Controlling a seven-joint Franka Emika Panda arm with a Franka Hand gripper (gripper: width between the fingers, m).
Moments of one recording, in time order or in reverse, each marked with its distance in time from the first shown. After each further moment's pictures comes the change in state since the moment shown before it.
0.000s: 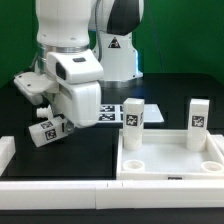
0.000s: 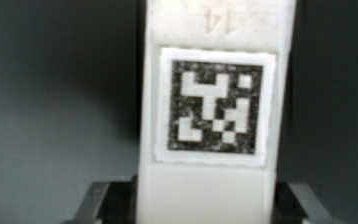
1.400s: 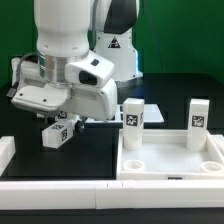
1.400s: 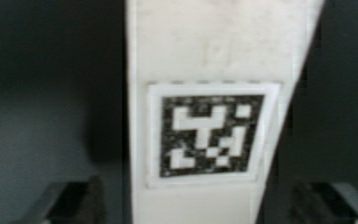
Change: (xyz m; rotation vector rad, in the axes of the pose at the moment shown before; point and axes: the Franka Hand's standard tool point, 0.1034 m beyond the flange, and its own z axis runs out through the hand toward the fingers) arm 0.004 -0.014 0.007 0.064 0.057 -0.465
